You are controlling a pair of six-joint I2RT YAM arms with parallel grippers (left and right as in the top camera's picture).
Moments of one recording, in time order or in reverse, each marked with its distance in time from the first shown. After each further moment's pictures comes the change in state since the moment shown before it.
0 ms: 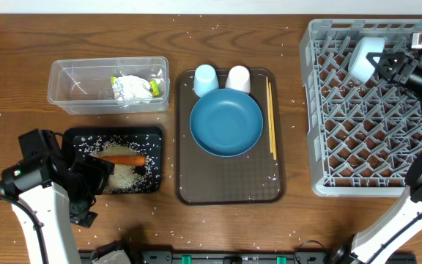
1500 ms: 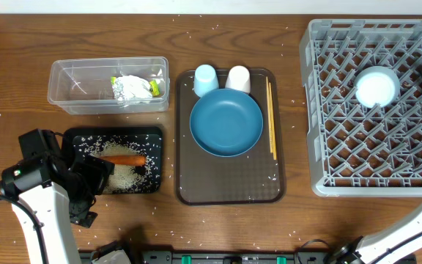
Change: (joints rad) left arm 0.000 0.000 0.000 0.000 0.000 0.000; right arm -0.251 -0.013 0.000 0.003 -0.006 0.091
